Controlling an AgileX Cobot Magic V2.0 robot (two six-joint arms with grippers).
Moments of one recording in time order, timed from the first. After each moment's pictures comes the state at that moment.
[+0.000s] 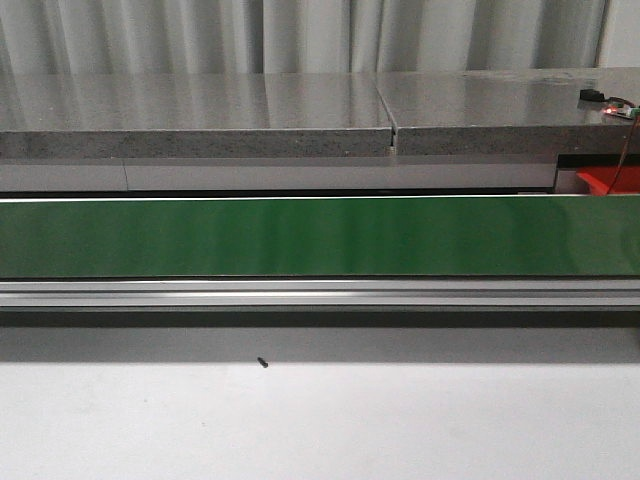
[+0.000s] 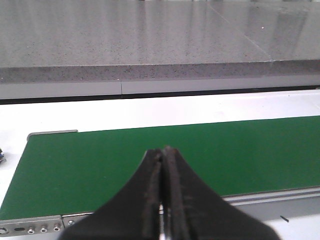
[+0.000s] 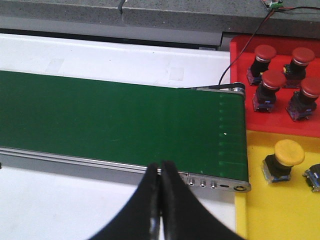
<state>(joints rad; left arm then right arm) -0.04 0.40 -0.44 -0.43 0.40 0.32 -0.19 0.54 -0.69 0.38 0.76 -0.34</state>
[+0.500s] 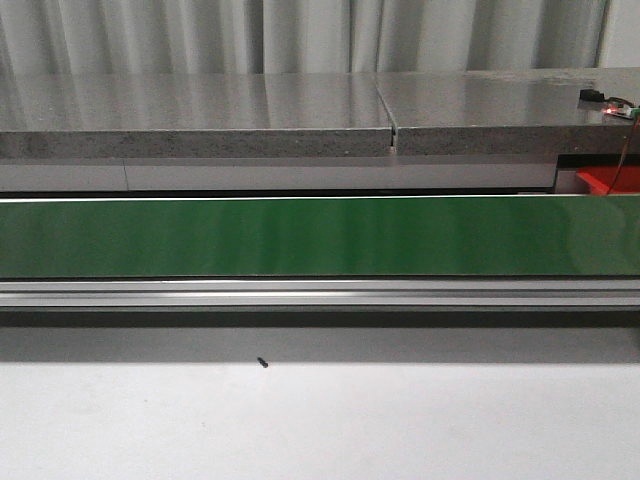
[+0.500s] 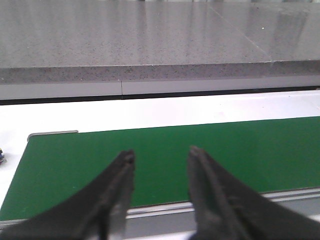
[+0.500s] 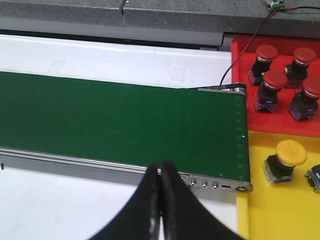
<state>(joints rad) -0.04 0.40 -0.44 -0.43 0.40 0.32 -0.19 0.54 -0.69 0.39 0.76 -0.34</state>
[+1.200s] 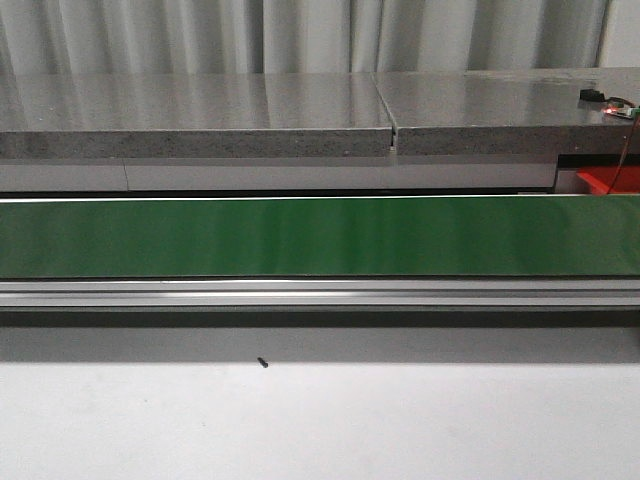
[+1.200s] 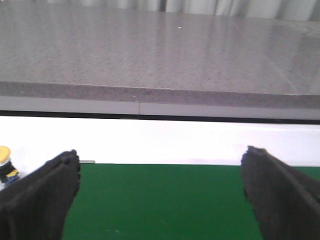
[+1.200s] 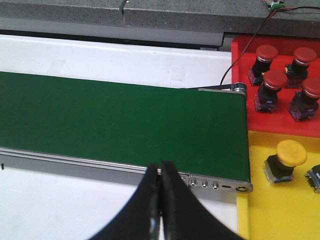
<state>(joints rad) 0.04 0.71 -0.68 -0.43 0.35 0.27 -0.19 0.54 -0.69 0.39 0.76 -0.34</state>
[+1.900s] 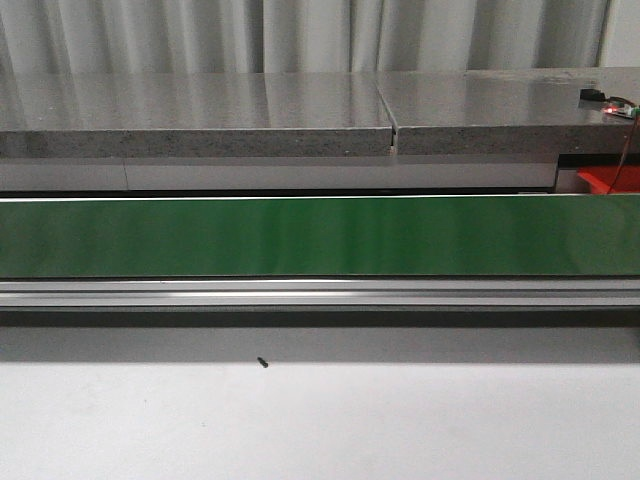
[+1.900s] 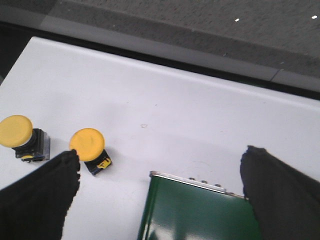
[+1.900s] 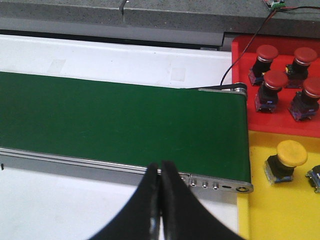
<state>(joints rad) 0.34 1.60 -1.31 -0.33 0.53 0.26 -0.19 0.54 -0.69 0.39 0.76 -0.34</state>
